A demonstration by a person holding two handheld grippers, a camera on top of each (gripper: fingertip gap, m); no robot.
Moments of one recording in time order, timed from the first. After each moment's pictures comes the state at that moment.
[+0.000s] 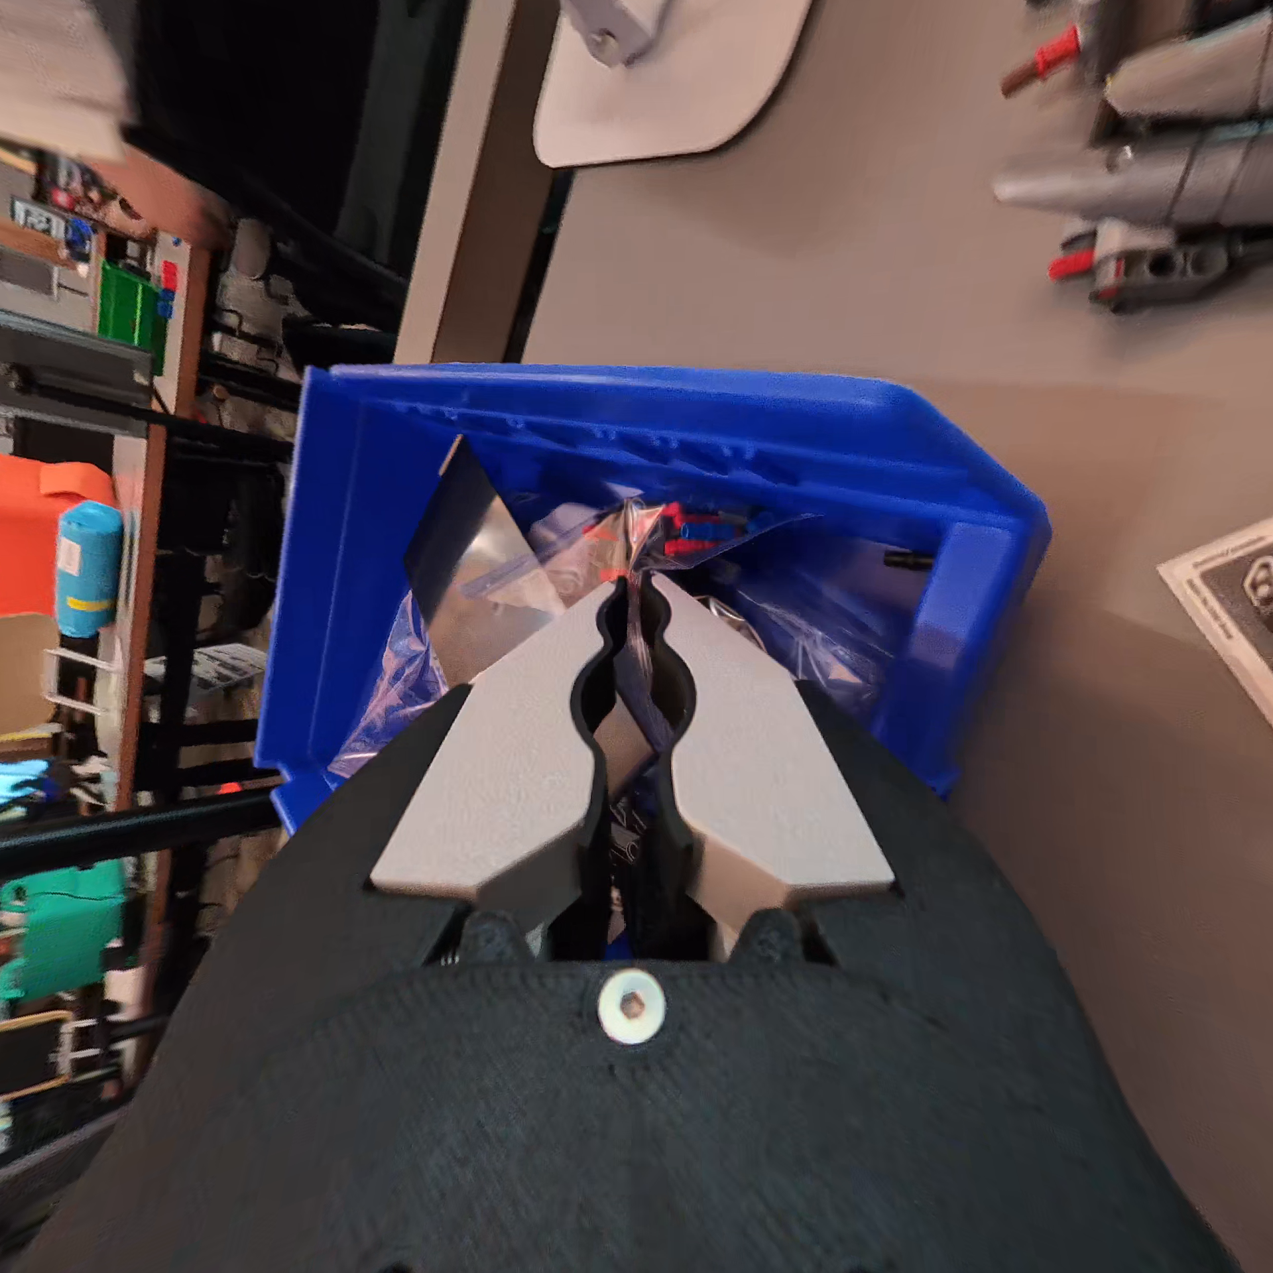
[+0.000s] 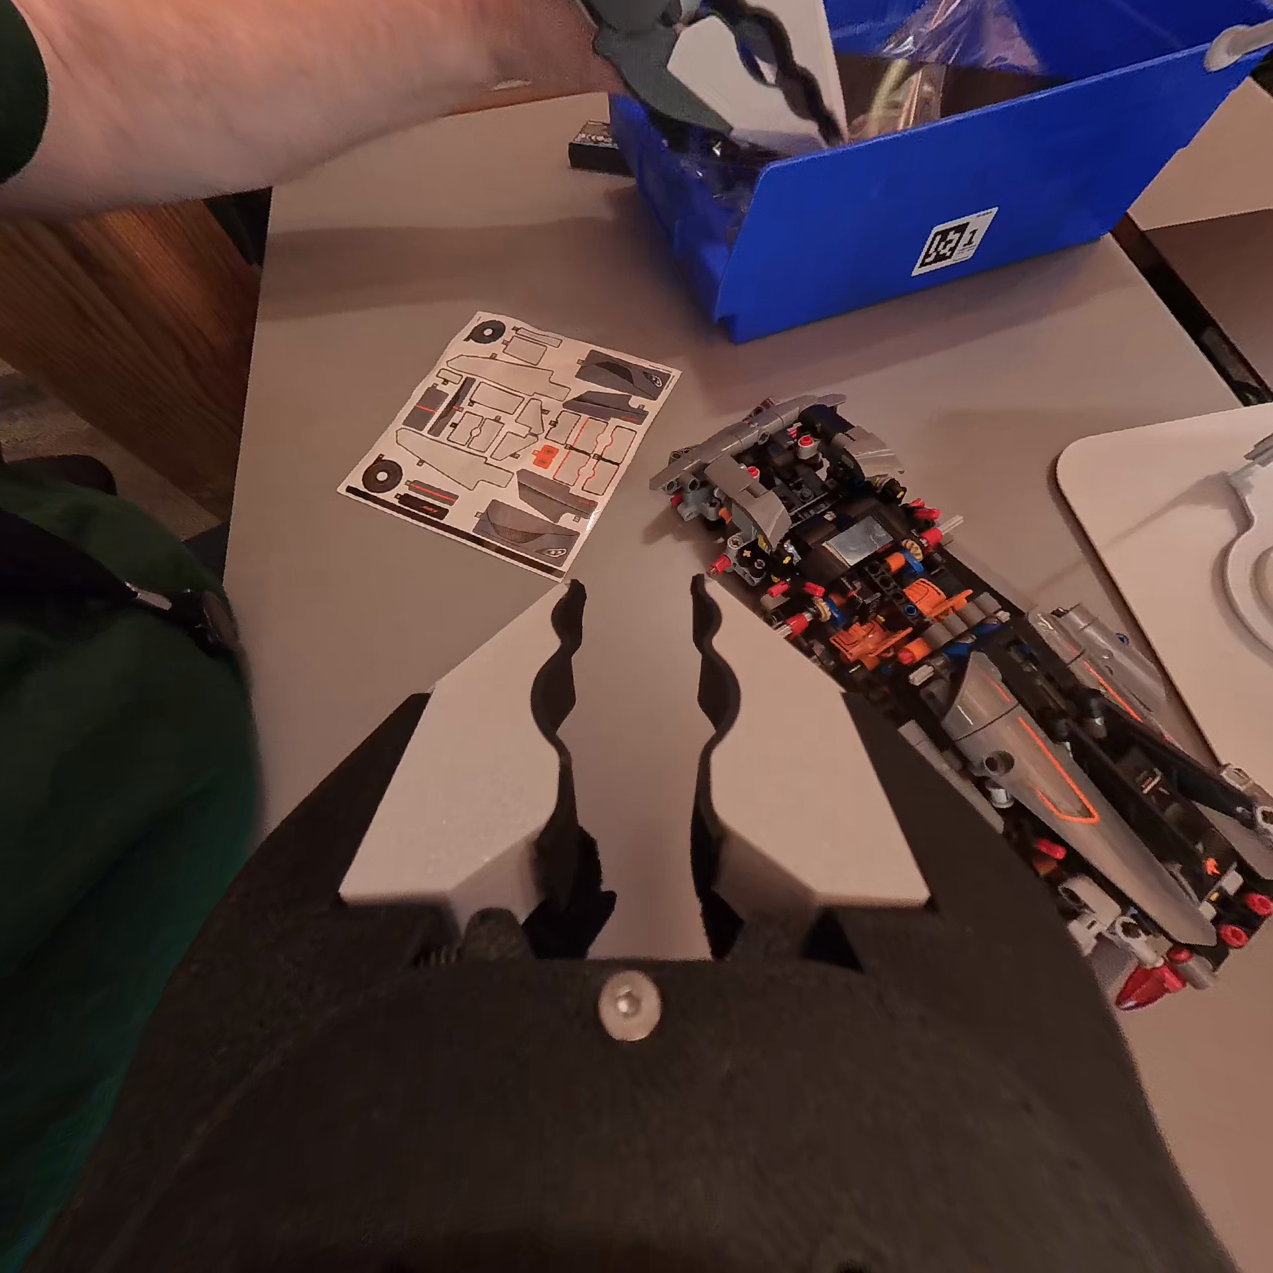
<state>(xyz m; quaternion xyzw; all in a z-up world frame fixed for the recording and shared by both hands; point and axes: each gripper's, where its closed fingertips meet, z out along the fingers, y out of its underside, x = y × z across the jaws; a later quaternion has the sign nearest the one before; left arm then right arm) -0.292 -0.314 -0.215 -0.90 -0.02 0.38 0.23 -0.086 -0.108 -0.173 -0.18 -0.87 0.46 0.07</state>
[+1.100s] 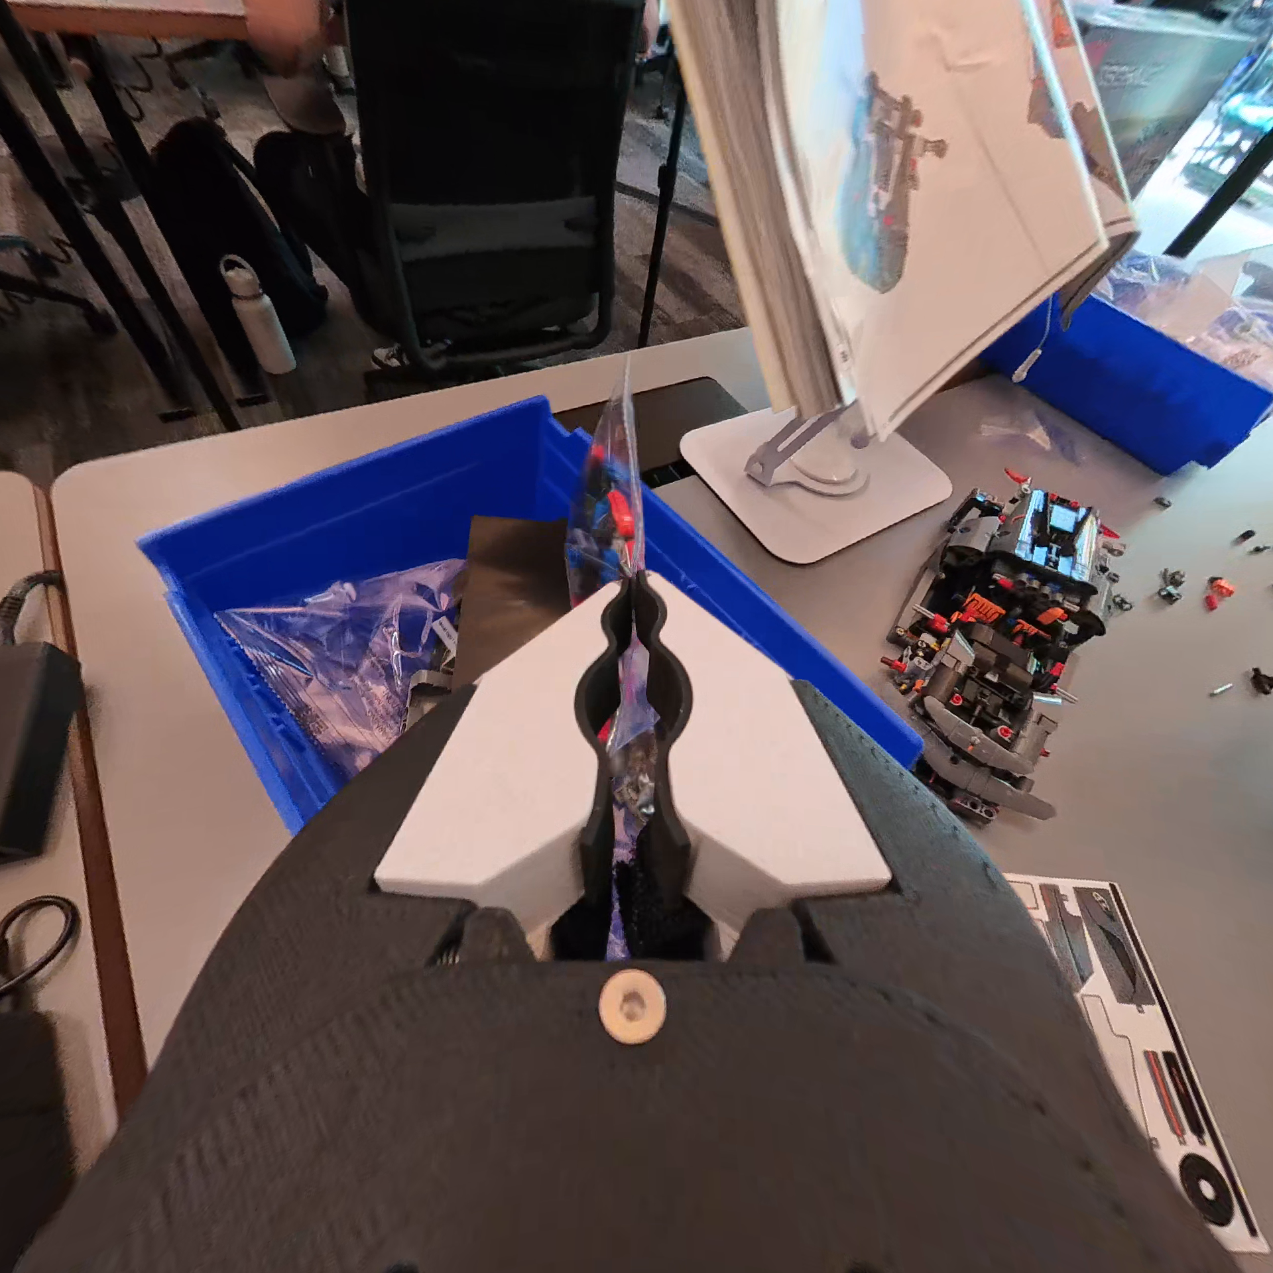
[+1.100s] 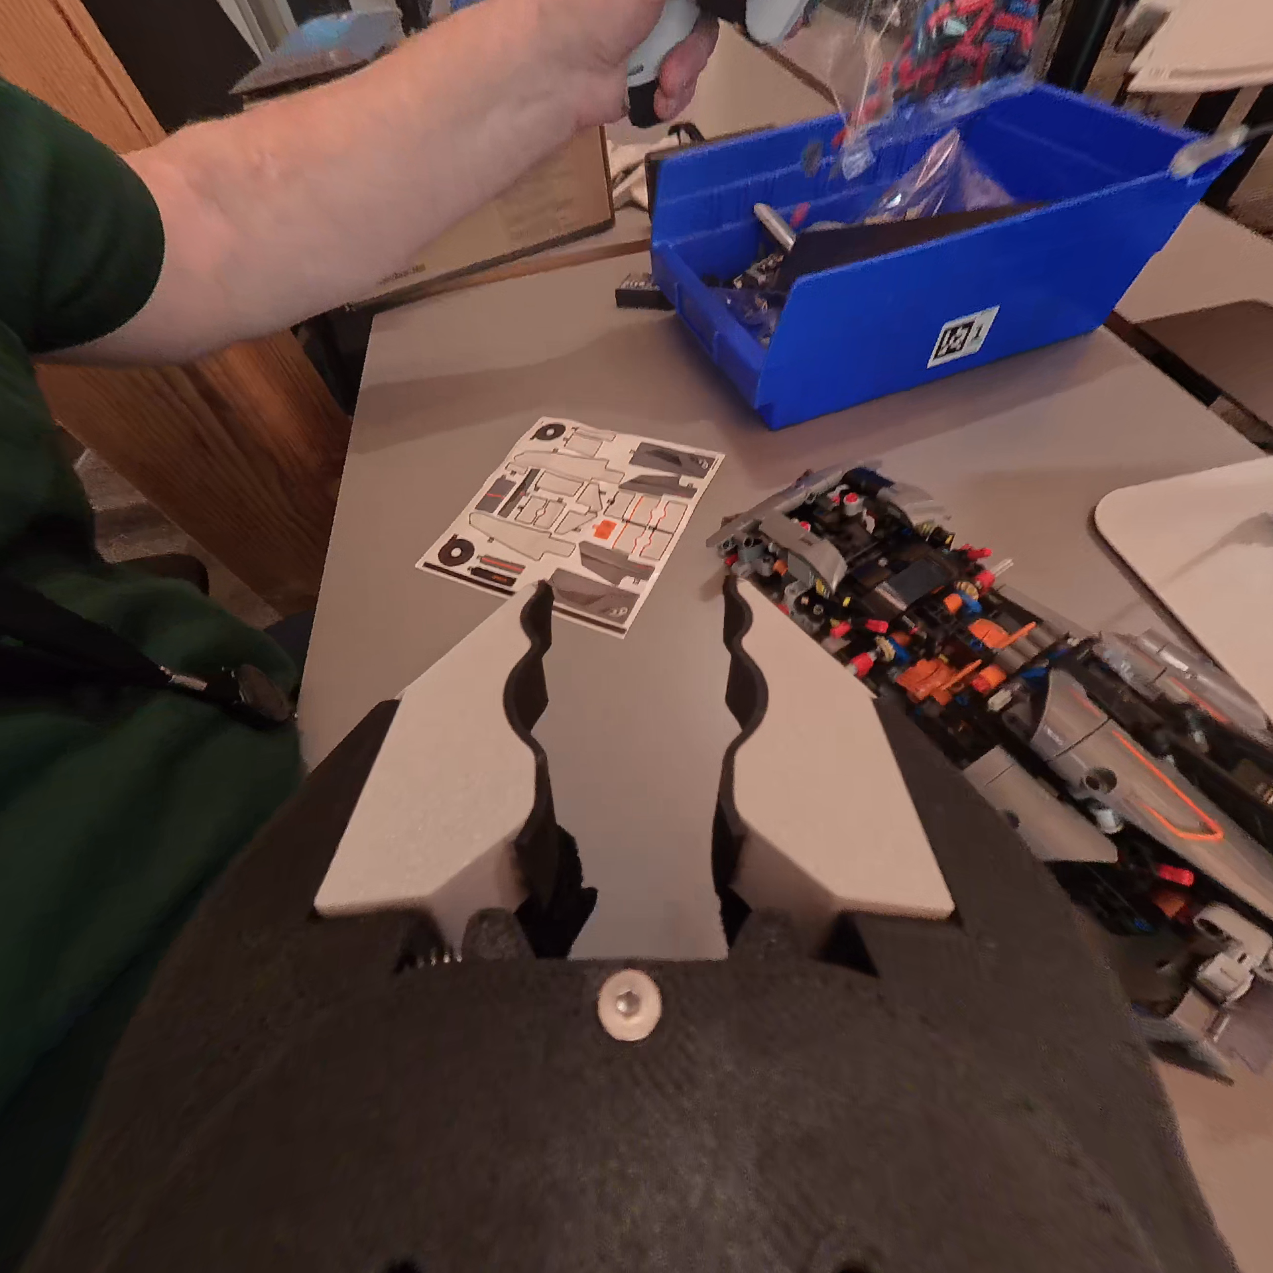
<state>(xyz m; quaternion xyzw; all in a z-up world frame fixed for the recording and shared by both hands) -0.325 -0.361 -0.103 -0.76 -0.36 0.15 0.52 -0.061 -0.113 -0.159 -0.19 -0.82 0.54 0.06</state>
